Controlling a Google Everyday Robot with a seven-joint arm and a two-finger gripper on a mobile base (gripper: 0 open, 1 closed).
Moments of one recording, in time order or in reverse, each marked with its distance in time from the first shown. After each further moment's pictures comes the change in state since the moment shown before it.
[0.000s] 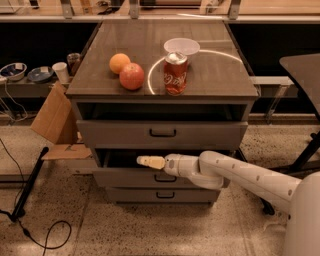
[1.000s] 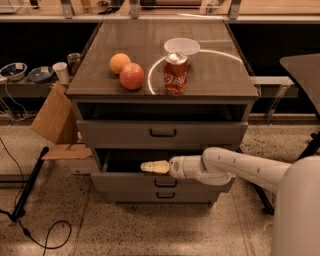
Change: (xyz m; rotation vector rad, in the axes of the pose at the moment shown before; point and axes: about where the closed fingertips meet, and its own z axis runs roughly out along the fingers) arm 0.029 -0.012 -0.022 0.033 0.165 0.019
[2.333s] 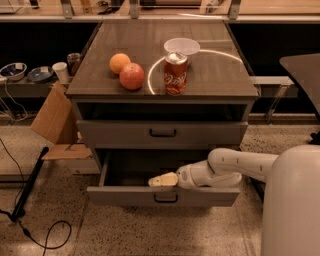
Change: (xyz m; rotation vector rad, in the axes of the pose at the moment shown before) arm 0.059 -0.012 -0.032 0.040 0.220 0.016
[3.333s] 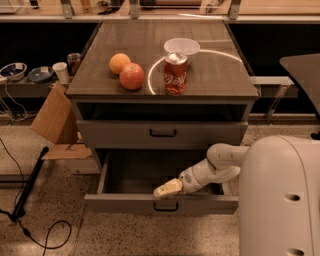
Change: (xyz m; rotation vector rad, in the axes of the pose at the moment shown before) arm 0.043 -0.009 -0.005 -0.057 0.252 -0.012
